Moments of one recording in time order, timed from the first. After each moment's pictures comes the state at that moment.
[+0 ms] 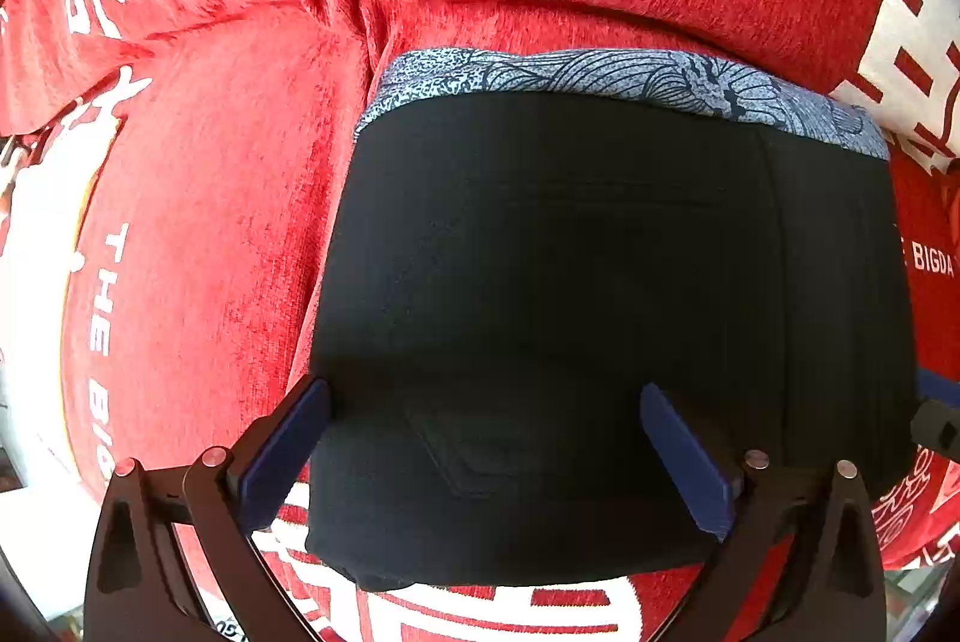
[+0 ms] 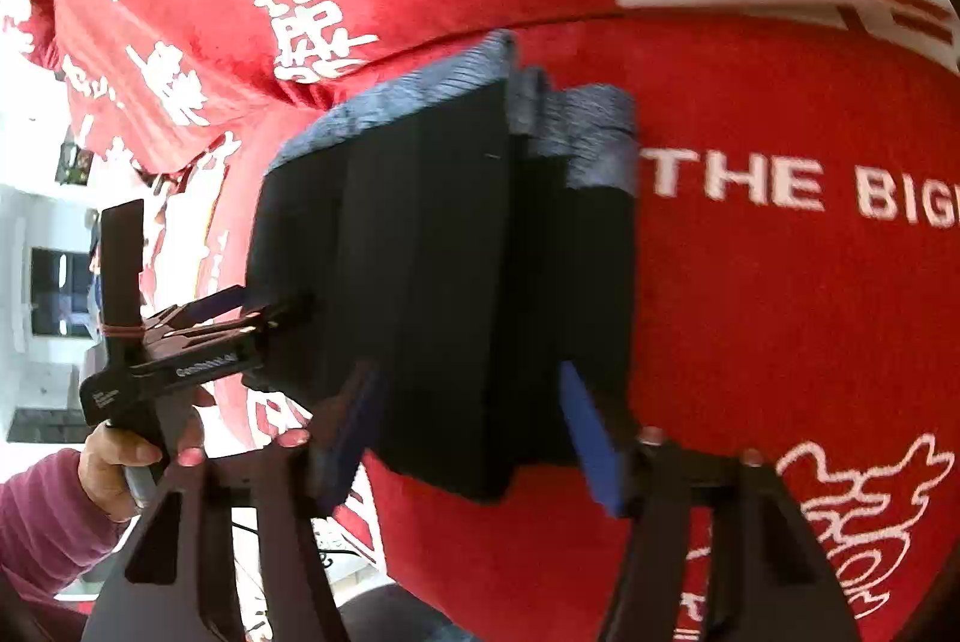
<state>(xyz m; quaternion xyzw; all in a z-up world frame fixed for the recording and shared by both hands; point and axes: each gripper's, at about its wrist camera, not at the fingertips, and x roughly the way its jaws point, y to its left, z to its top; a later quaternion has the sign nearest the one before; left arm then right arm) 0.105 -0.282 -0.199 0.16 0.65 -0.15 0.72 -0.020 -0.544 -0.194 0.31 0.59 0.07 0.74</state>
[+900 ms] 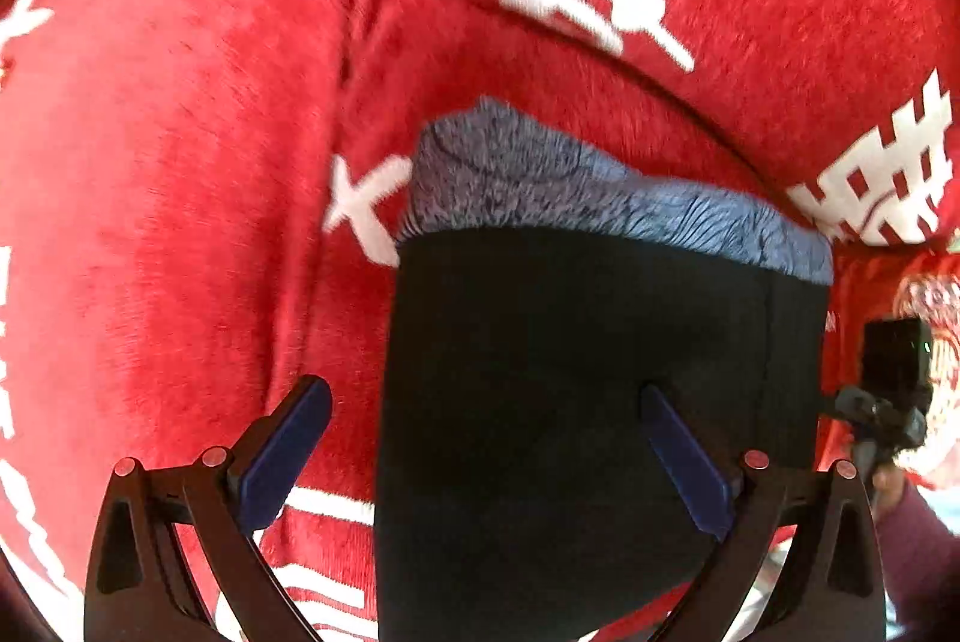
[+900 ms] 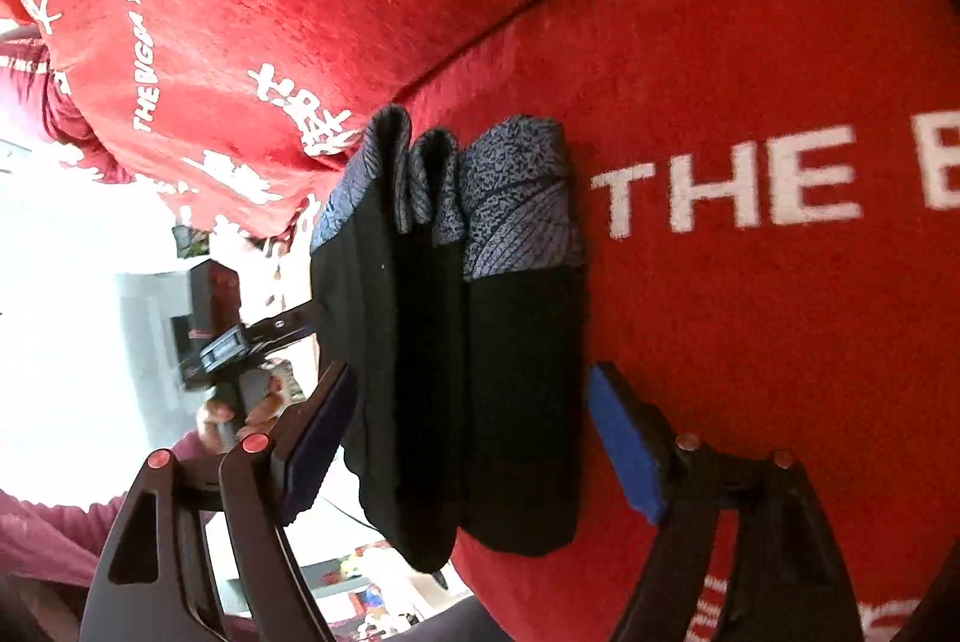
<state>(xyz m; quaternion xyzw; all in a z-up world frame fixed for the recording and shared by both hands) 0.196 -0.236 -0.232 0.00 0.73 -0.27 0.63 -0.002 -0.619 -0.260 0.49 0.54 0.18 0.66</state>
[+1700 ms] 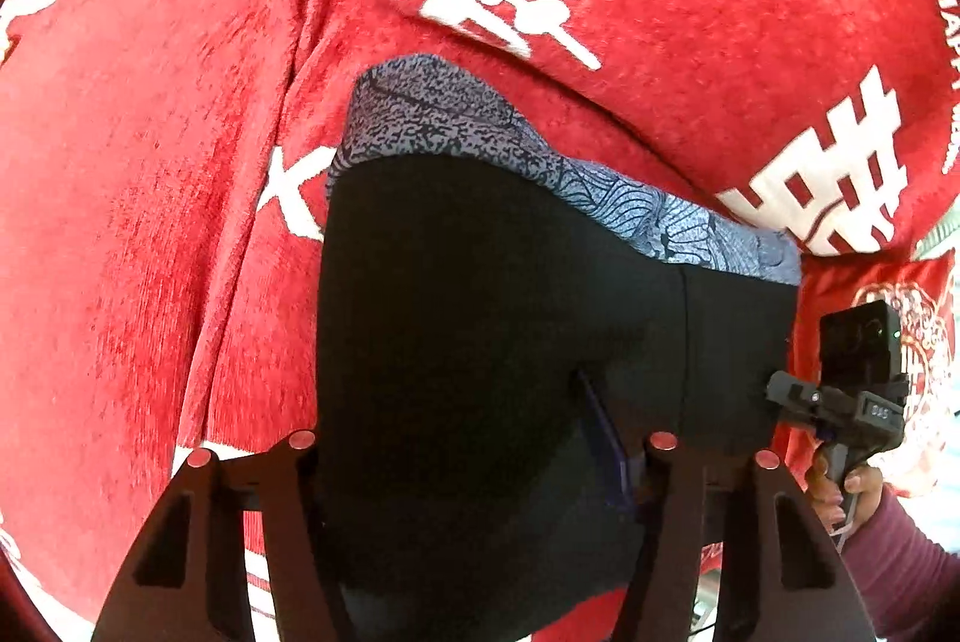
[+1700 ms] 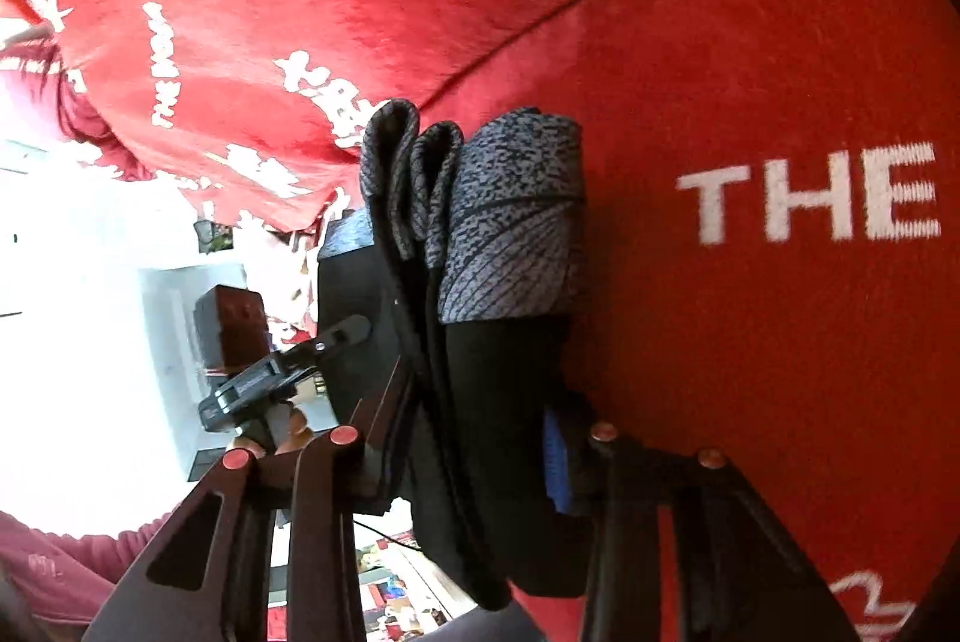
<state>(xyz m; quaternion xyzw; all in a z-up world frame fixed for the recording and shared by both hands) 0.157 -0.245 -0.195 -0.04 0.69 -0.28 0.66 0.011 -0.600 -0.238 0.51 0.53 0.19 0.65</state>
